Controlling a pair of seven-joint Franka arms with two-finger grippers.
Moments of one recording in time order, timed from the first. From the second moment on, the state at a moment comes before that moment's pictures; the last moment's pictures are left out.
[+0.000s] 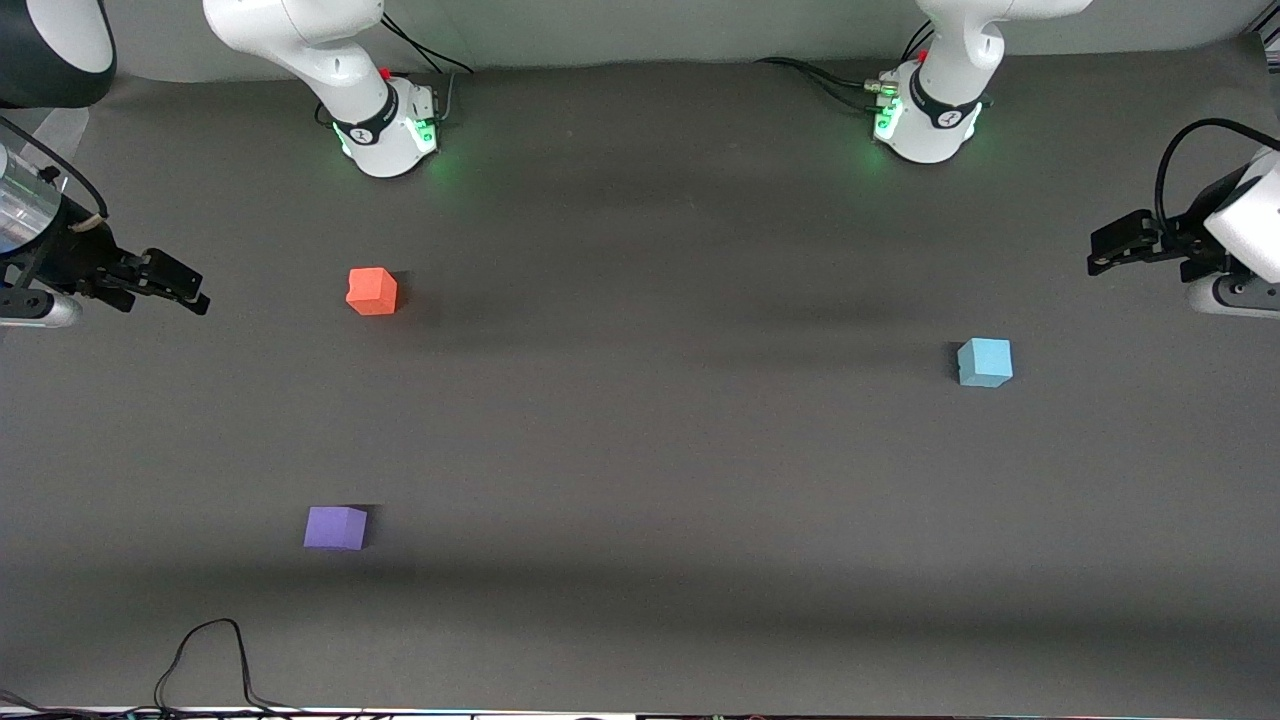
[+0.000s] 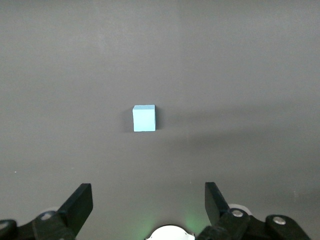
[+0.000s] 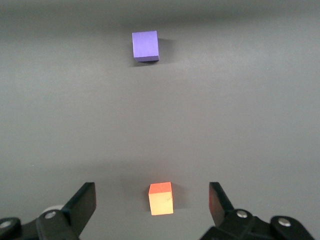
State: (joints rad) left arm -0.06 0.02 0.04 -1.57 -0.01 1.47 0.08; right arm 0.20 -0.13 -0.22 -1.87 -0.01 1.78 0.08
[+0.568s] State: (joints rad) left arm -0.06 0.02 0.05 -1.58 -0.01 1.43 0.08; right arm 0.20 -0.13 -0.23 -1.87 -0.01 1.78 0.08
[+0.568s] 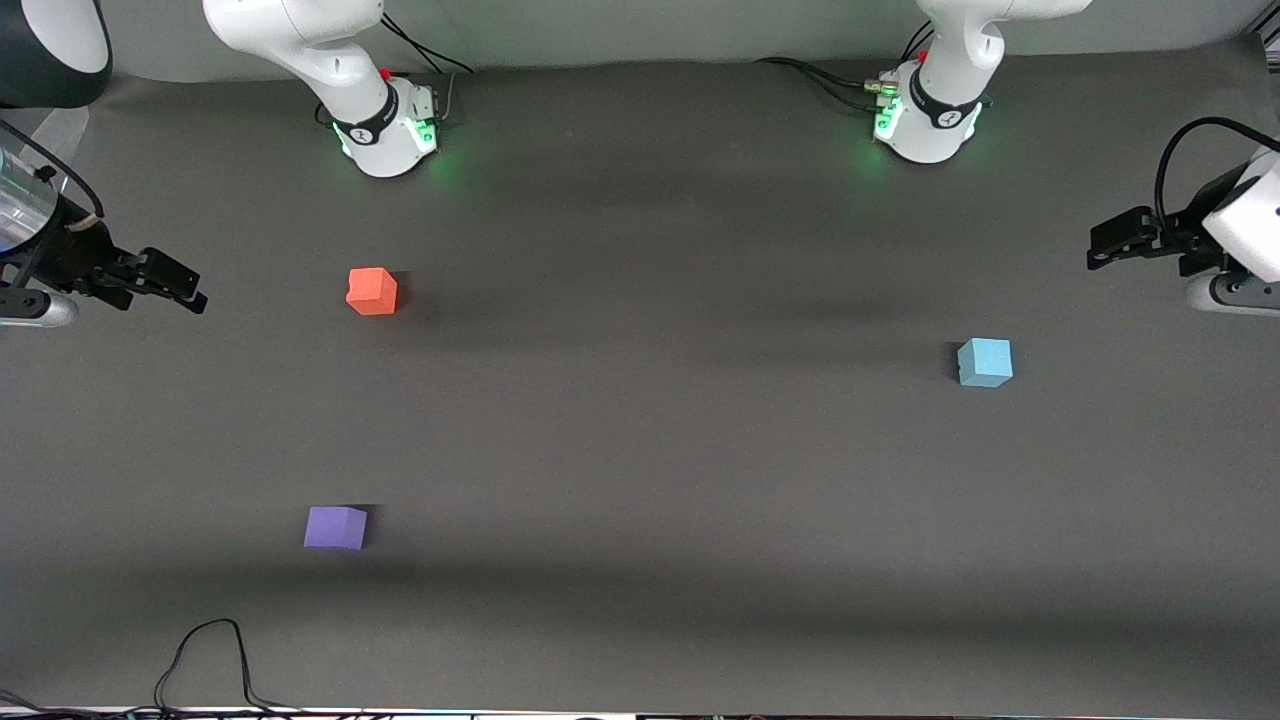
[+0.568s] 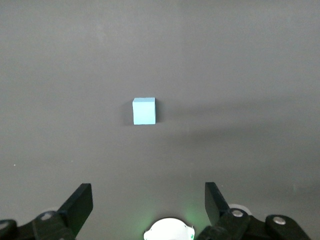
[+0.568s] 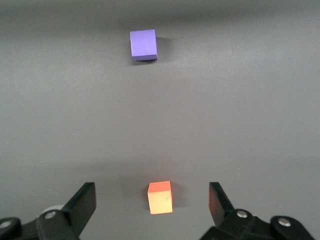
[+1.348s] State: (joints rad) left arm -0.06 -0.19 0.05 -2.09 0.05 1.80 0.15; right arm 0.20 -0.13 -0.23 -1.87 -0.01 1.78 0.08
